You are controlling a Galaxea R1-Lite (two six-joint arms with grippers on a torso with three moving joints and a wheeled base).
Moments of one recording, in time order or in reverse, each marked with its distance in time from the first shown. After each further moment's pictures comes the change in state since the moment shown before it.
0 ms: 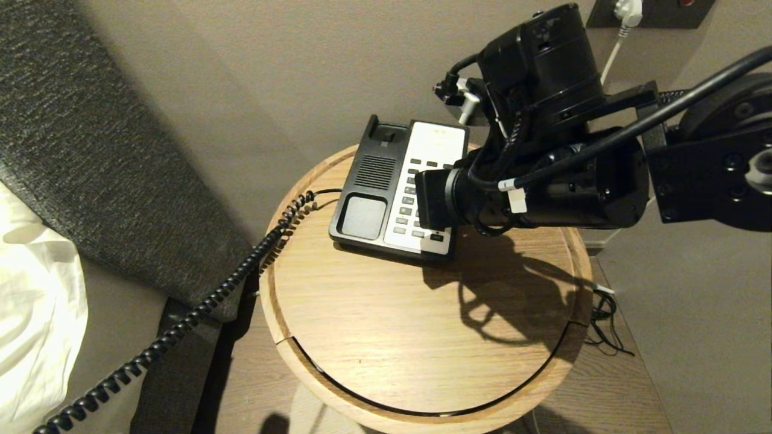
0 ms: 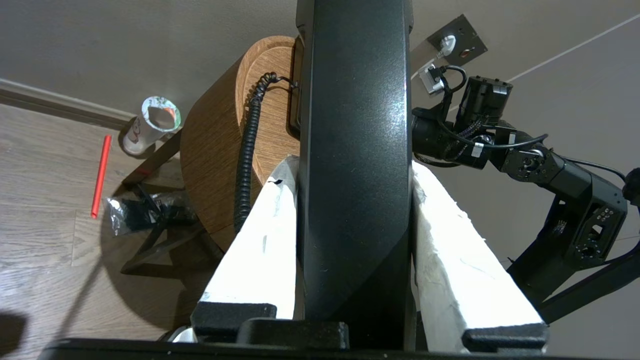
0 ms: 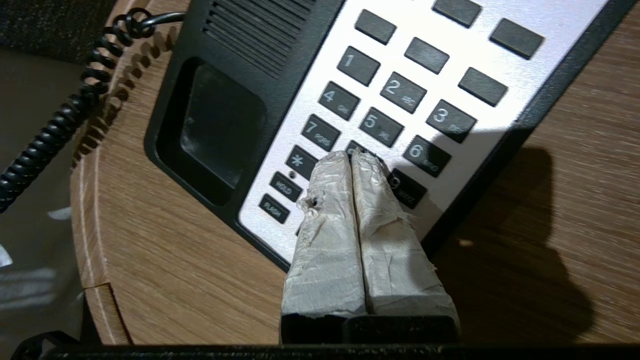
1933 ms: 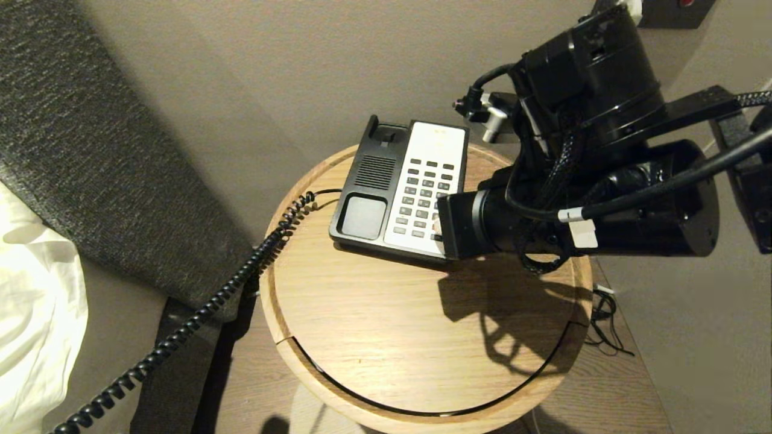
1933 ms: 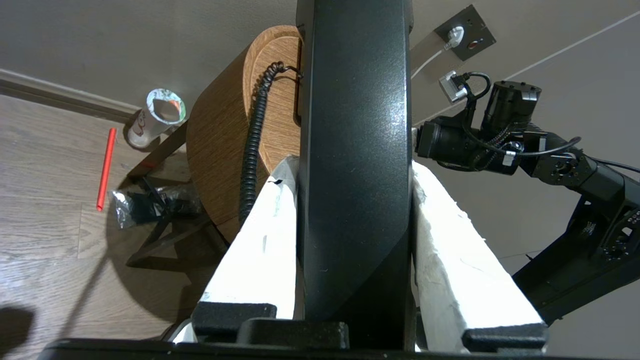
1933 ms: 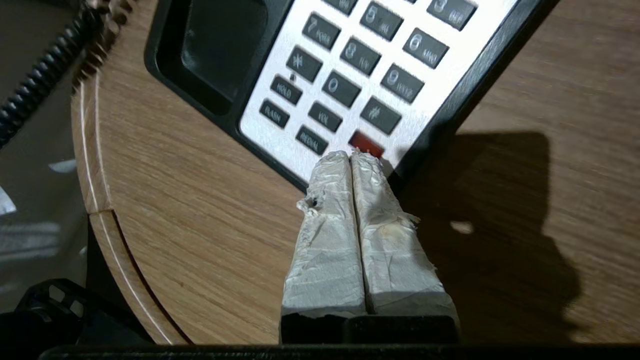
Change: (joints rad) left arm 0.002 -0.029 0.043 0.000 -0.001 0.000; right arm 0.041 -0.094 0.102 0.069 0.005 0.030
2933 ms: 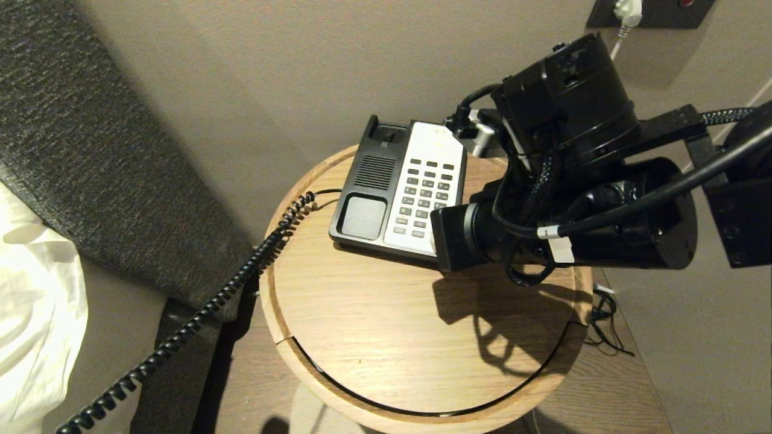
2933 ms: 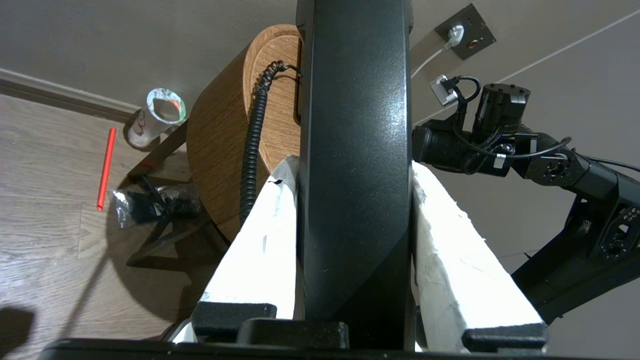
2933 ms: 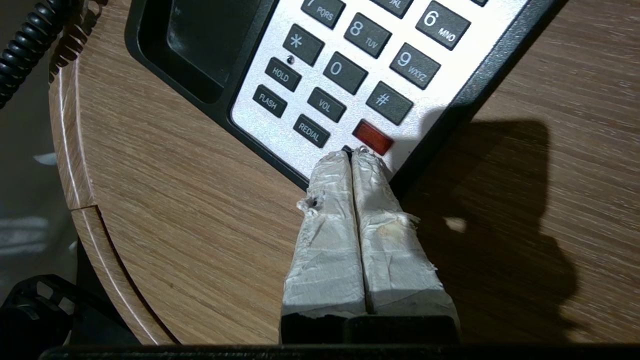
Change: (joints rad) left arm 0.000 -0.004 0.002 0.003 -0.002 0.000; right arm 0.003 0.018 0.020 -0.014 -0.004 -0.001
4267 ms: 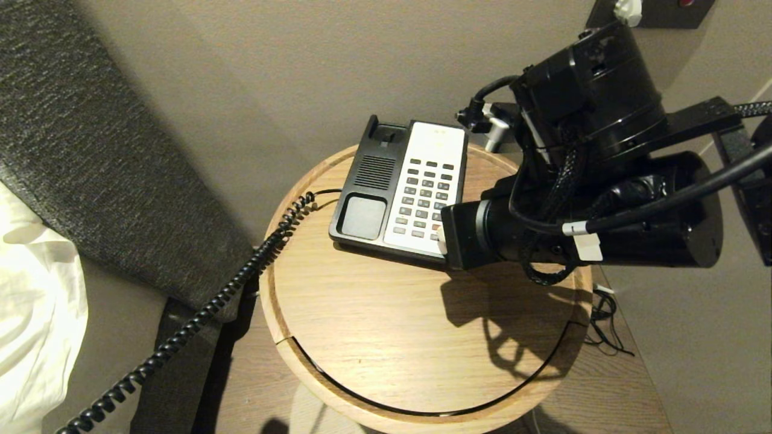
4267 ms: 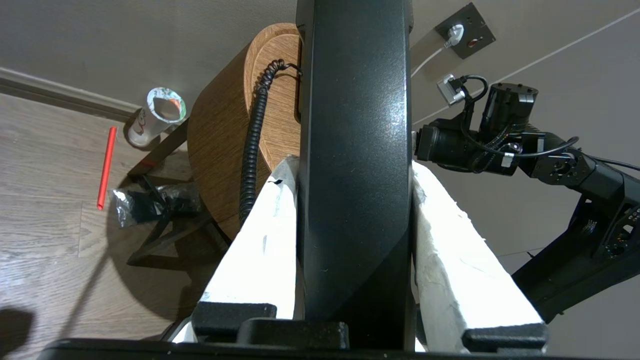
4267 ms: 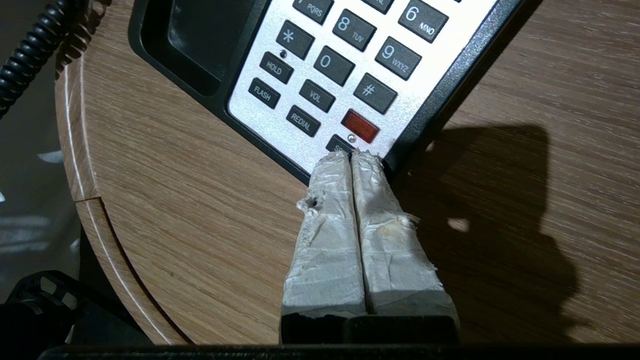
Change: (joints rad) left arm 0.000 -0.011 0.007 0.005 0.000 0.000; right arm -0.004 -0.029 0.013 0.010 0.003 -0.001
